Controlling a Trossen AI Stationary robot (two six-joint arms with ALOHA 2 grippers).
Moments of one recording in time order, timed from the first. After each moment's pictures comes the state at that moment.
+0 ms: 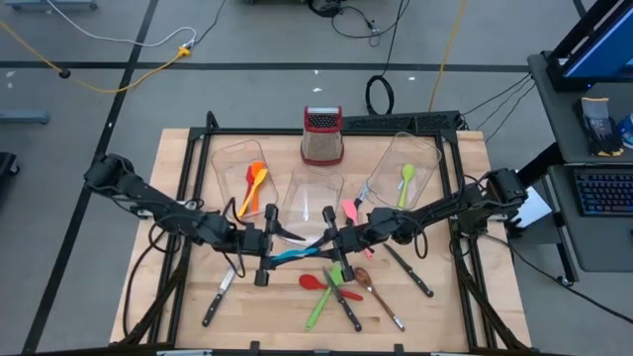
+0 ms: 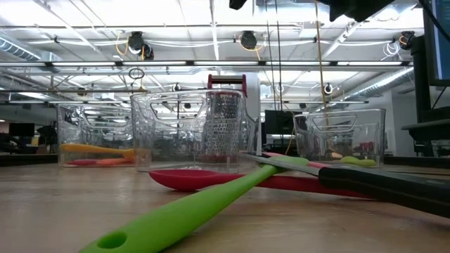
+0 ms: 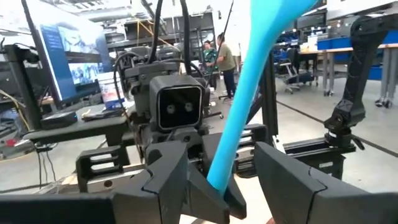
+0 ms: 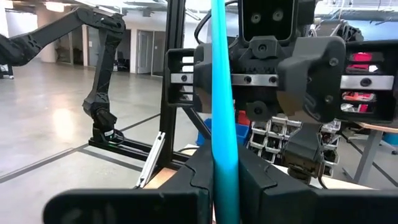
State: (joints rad) left arm -0.43 1.33 0.75 0.72 -0.30 0.17; right arm 0.24 1.69 0.93 0.91 -0.09 -0.09
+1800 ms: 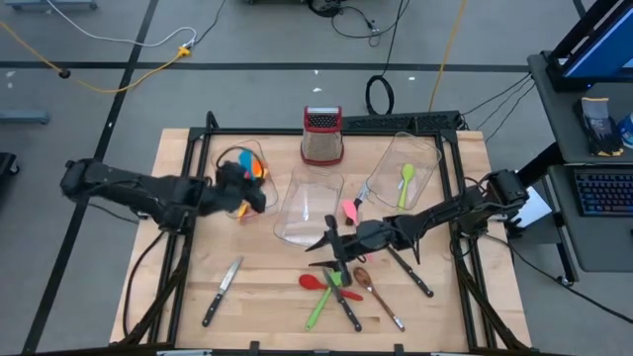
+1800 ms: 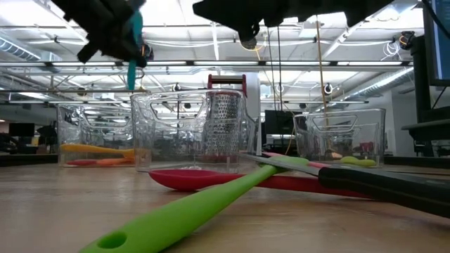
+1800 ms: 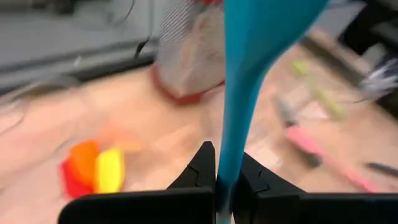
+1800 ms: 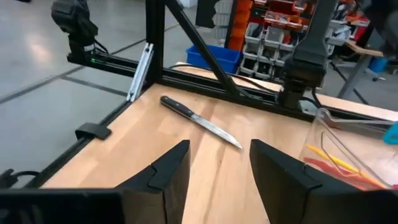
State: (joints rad) left arm -0.11 1.00 0.77 -0.51 -0.69 -0.87; right arm 0.29 1.68 0.93 0.57 0.02 -0.10
